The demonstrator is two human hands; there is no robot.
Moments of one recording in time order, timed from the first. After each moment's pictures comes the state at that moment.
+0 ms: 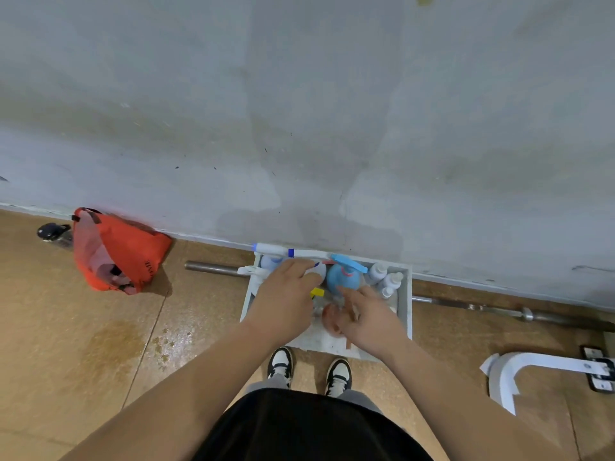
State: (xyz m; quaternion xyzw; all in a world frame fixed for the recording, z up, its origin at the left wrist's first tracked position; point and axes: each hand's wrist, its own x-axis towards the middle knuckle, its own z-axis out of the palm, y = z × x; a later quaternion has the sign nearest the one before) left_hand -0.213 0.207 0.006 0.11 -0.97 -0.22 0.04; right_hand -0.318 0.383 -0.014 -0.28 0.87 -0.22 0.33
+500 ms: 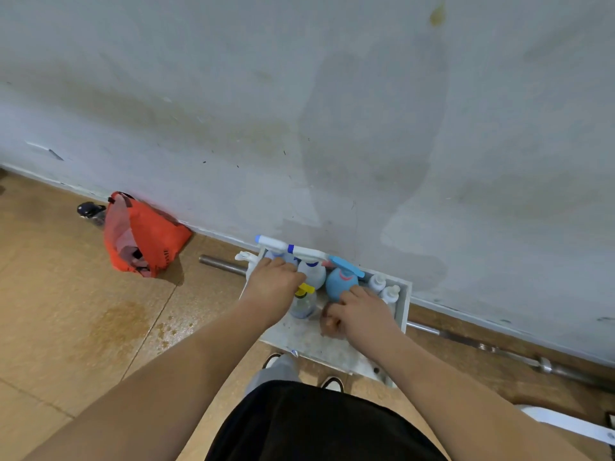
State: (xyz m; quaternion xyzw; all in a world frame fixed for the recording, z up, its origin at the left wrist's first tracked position) left_hand -0.223 0.211 -0.016 0.19 -0.98 -0.02 -0.11; right_hand -0.350 0.387 -0.023 -0.61 0.77 0.06 0.16
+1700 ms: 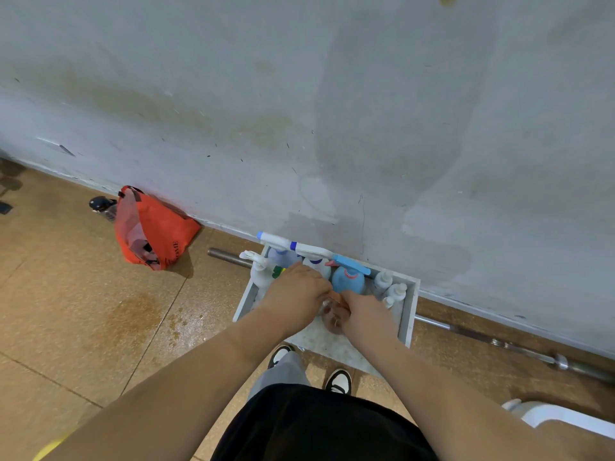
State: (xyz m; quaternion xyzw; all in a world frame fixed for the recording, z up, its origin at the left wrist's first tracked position) left_hand -0.241 0.241 -0.018 0.17 -0.97 -0.19 -0.06; right_hand -0.345 0.383 -0.046 -0.38 0.87 -0.11 0.29
